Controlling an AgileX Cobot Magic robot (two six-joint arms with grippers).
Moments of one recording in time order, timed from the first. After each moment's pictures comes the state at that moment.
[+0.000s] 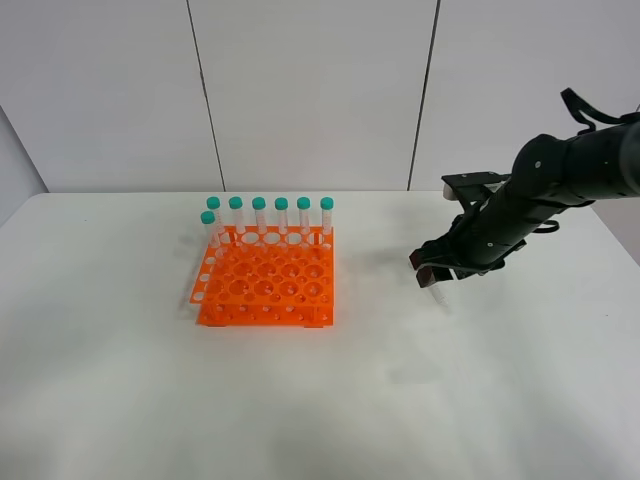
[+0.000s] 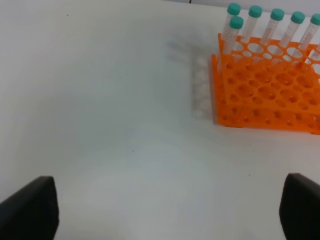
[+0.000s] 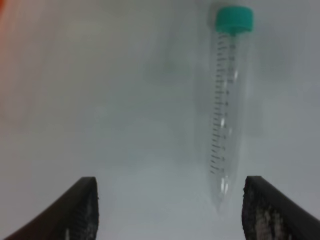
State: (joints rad) left arm 0.06 0.00 -0.61 -0.07 1.13 -0.03; right arm 0.18 1.87 -1.11 0.24 0.55 -0.29
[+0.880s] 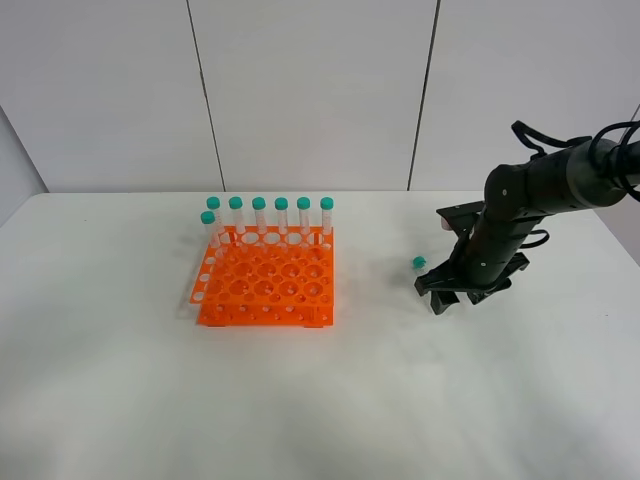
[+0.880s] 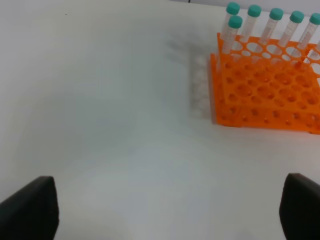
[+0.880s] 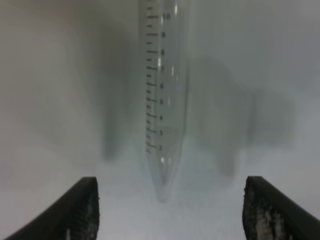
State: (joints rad) left arm 0.06 0.00 -0.61 -0.07 1.13 -0.03; right arm 0.18 2.01 -1.17 0.00 0.61 -0.07
